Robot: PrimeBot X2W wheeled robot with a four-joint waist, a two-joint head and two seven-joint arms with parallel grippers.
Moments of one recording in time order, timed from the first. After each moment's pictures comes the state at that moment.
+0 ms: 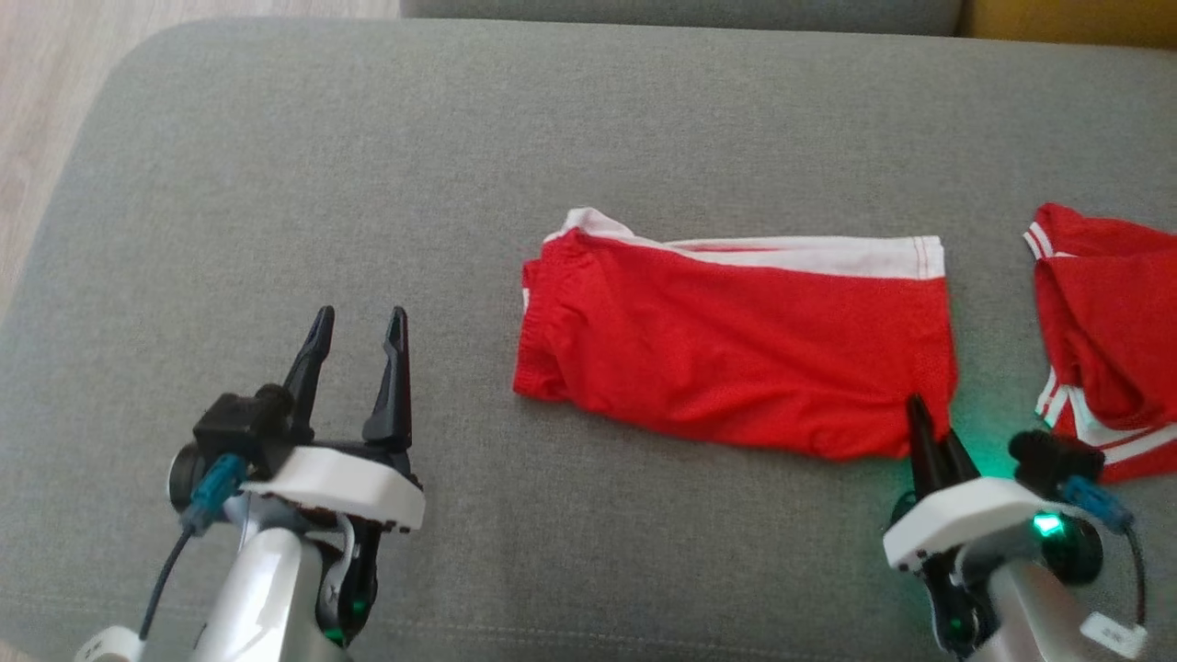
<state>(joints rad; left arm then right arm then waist) -0.18 0.05 -0.19 0.26 -0.23 -0.03 -0.26 -0.21 -0.05 0.02 0.64 0.34 0.13 -0.16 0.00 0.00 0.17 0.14</state>
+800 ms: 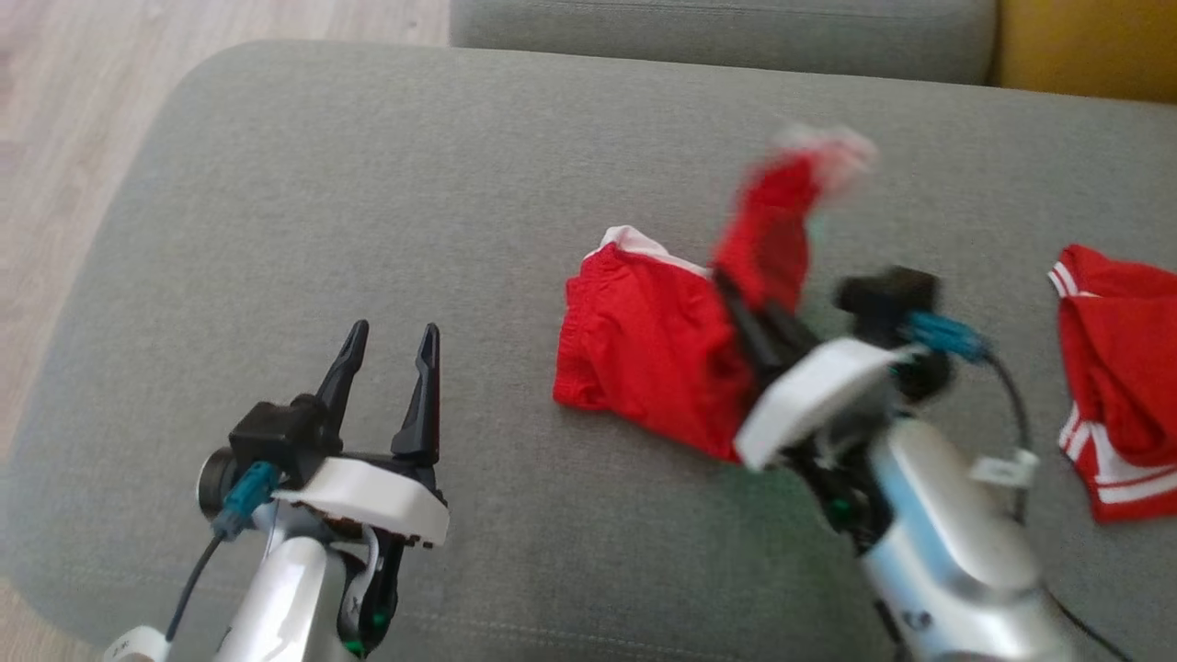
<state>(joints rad) -0.17 0.05 -0.24 0.27 -0.23 -0.03 -0.26 -0.37 -0.06 0.36 0.35 0.41 0.13 0.10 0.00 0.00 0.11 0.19</state>
